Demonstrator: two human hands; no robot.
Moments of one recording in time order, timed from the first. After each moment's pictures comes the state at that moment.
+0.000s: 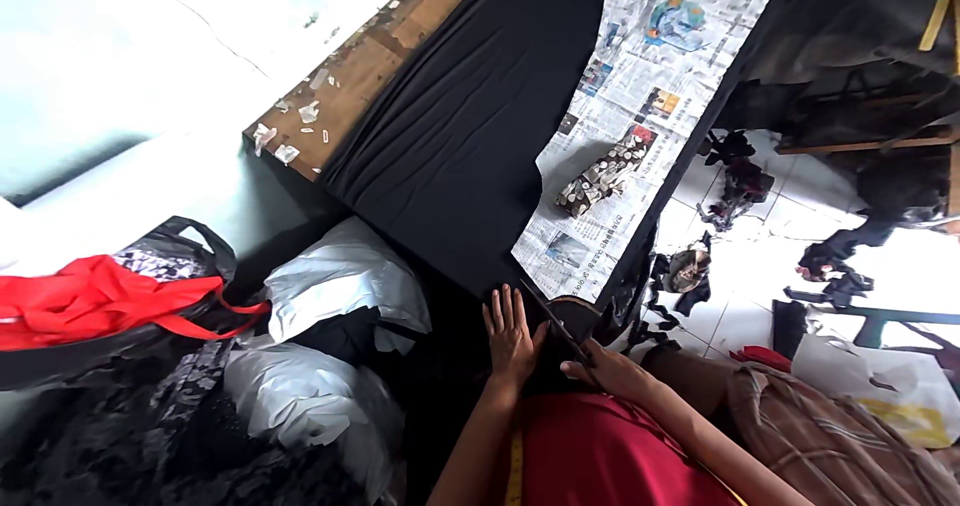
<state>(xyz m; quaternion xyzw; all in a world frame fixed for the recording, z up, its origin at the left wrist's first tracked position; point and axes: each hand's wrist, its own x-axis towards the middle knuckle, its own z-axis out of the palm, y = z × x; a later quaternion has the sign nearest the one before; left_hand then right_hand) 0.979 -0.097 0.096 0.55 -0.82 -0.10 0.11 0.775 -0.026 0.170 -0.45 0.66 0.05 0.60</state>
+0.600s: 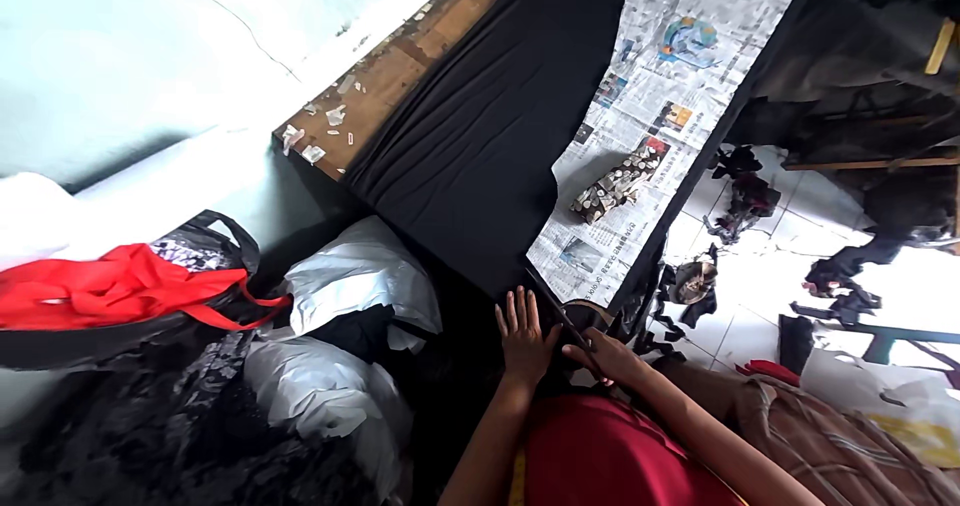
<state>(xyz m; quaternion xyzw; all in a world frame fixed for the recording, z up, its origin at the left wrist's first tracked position) 0.979 -0.098 0.097 0.56 -0.82 -0.08 0.12 0.792 -0.052 0.168 -0.42 0.68 0.00 0.60</state>
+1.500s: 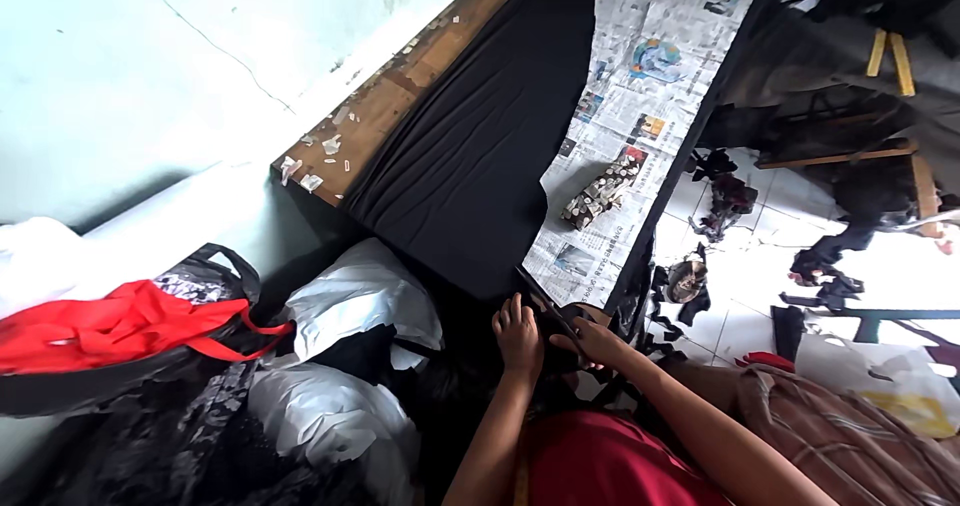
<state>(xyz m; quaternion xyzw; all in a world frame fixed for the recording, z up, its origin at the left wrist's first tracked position) 0.980 -0.119 0.136 0.59 -0.79 -0.14 0.08 0.807 -0.078 0.170 -0.42 0.69 -0.02 0.59</state>
